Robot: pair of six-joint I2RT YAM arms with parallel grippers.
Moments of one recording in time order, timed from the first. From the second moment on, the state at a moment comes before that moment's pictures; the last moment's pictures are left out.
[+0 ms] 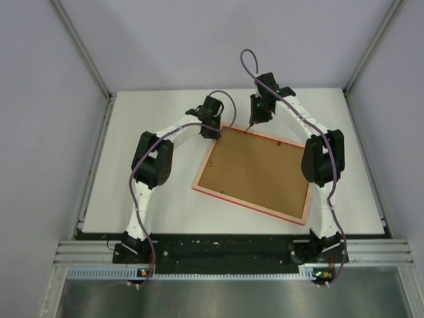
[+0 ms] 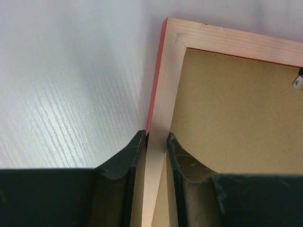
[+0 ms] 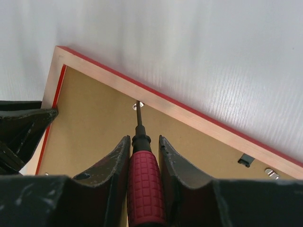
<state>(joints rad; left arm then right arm) -0.49 2.27 1.83 -0.53 -0.05 -0.33 0.36 2.15 1.98 -0.79 0.03 0.29</state>
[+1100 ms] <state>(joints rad) -0.48 2.24 1.78 -0.49 -0.09 -0.40 0.26 2.04 1.80 -0.82 -0.10 0.32</state>
